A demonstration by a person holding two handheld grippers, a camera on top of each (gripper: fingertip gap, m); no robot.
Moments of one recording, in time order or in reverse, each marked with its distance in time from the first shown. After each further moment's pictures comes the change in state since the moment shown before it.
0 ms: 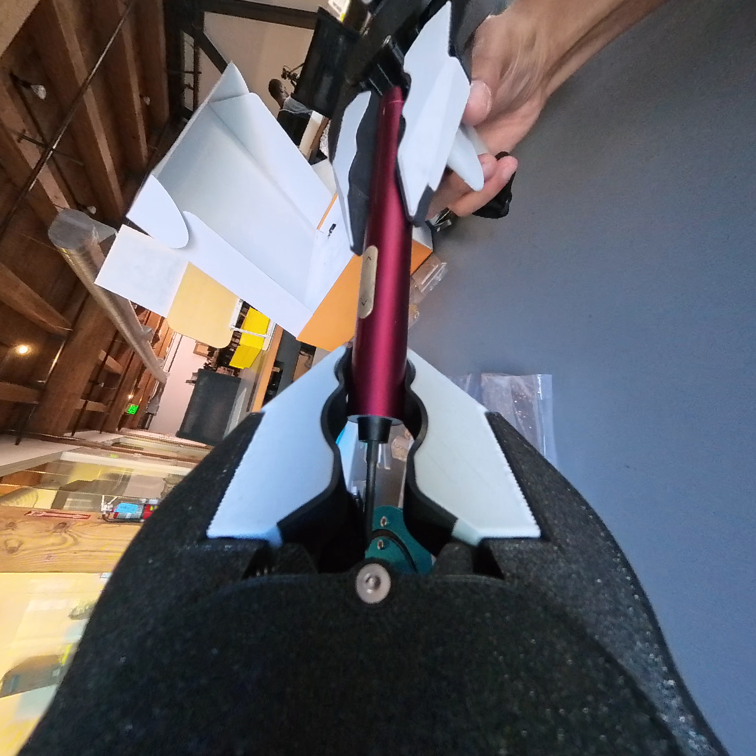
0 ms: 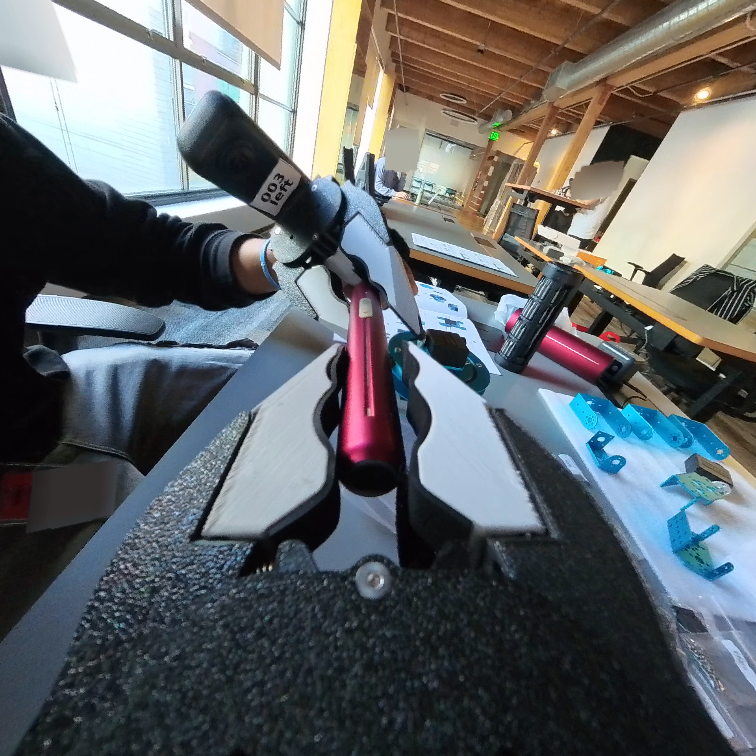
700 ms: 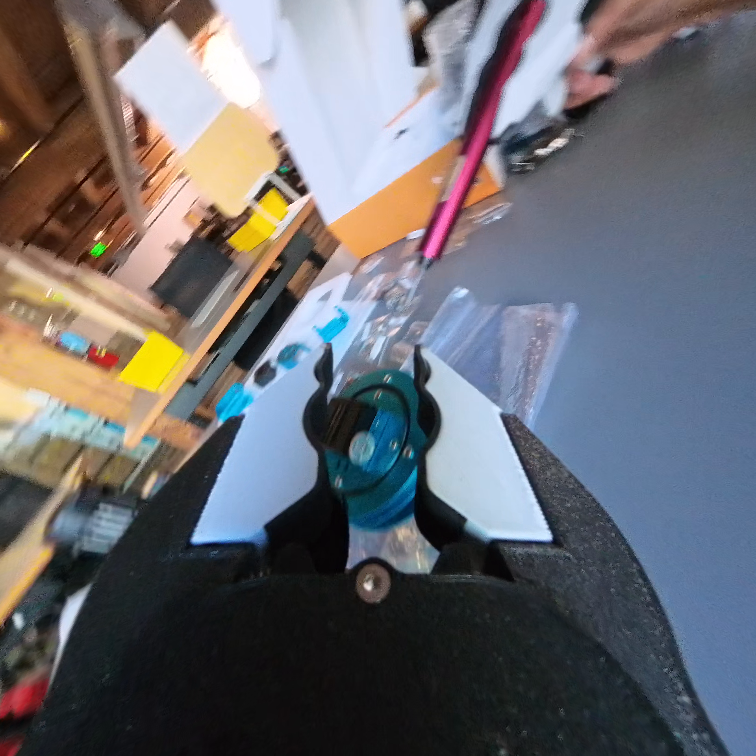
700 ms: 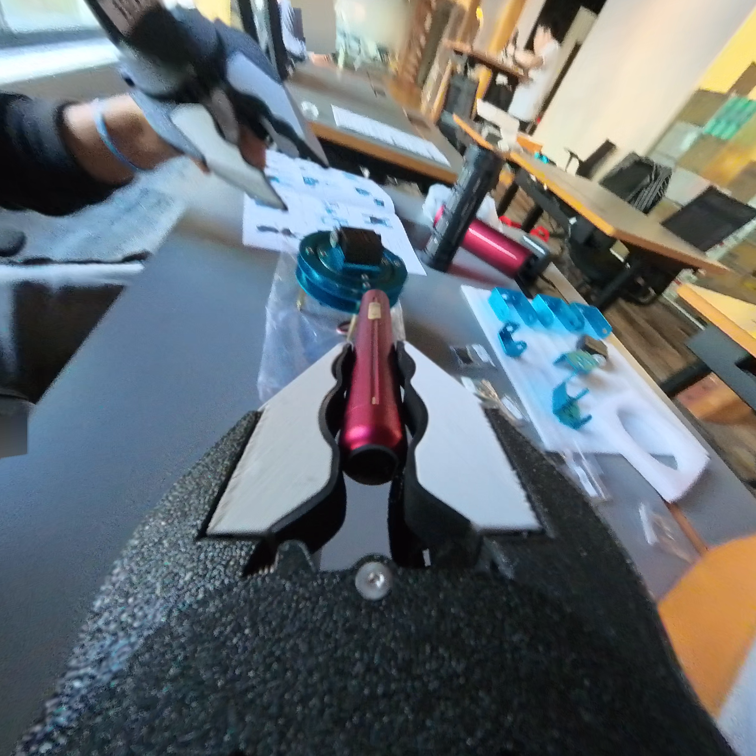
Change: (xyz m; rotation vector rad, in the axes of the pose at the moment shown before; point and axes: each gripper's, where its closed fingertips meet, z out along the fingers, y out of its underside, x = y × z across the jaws) left arm -0.021 0.064 -0.070 -0.147 -0.143 -0.382; right arm 0.053 0.041 -0.036 -0.276 0.189 -0.016
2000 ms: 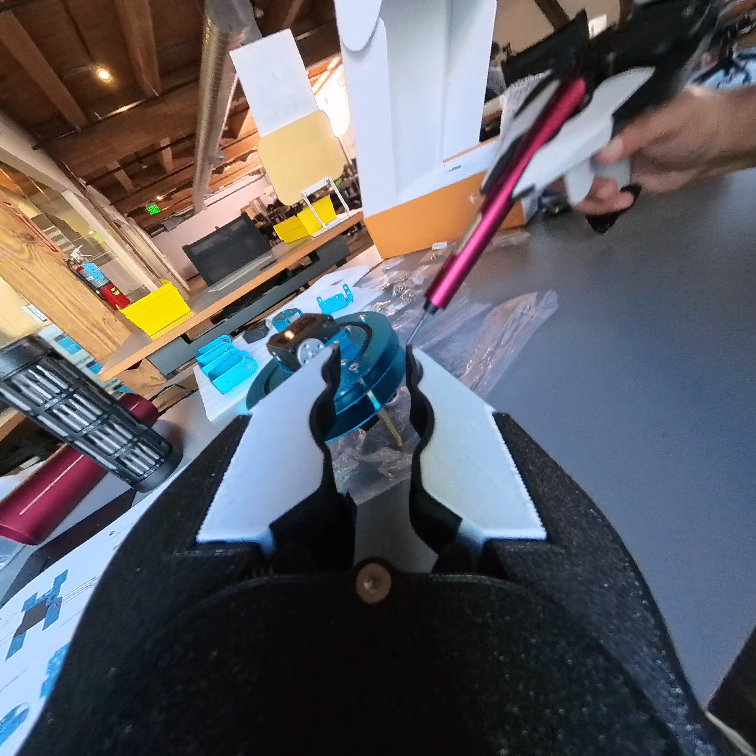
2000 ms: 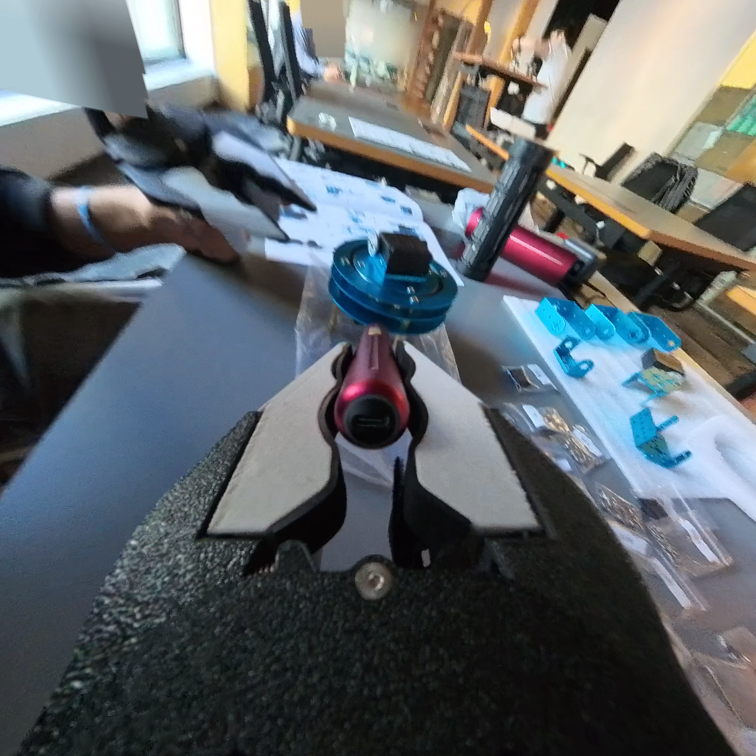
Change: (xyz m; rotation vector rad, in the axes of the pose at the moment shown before) left arm 0.029 0.045 -0.031 0.112 -0.167 -0.270; right arm -0.039 0.006 0.054 0.043 -0.034 0.041
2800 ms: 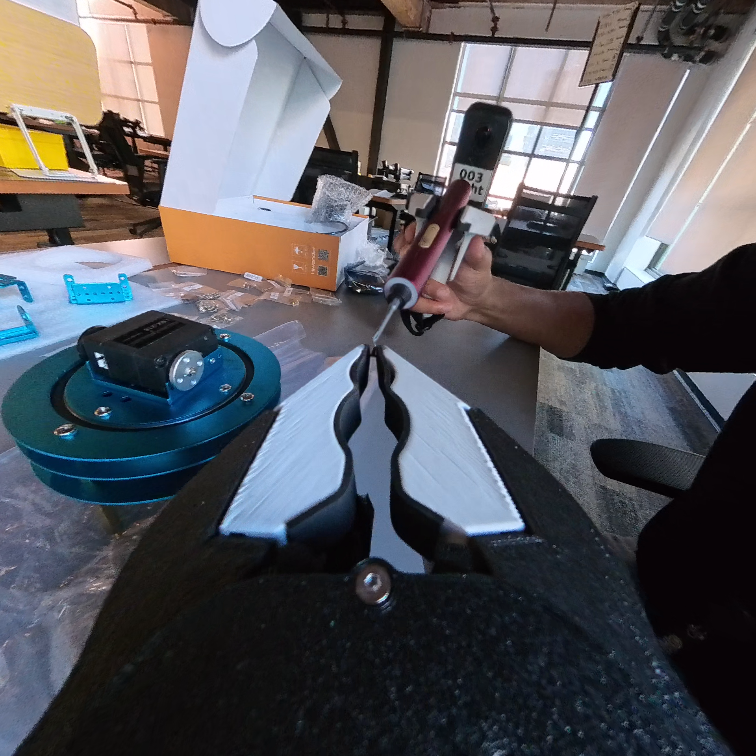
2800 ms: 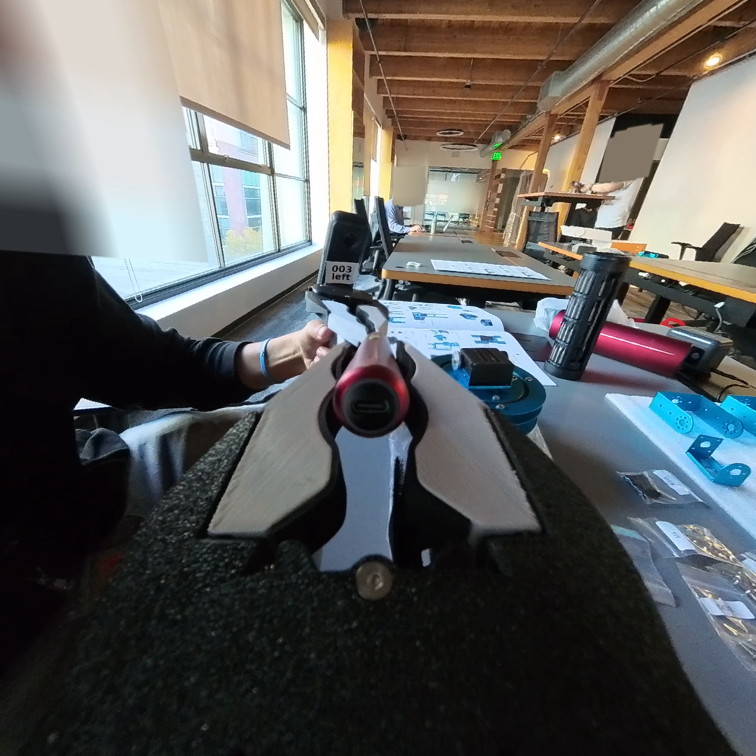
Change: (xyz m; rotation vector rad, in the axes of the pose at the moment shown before) left arm 0.022 -0.027 -0.001 0.115 0.565 -0.566; right arm -0.035 -0.066 -0.009 0.317 -0.210 0.187
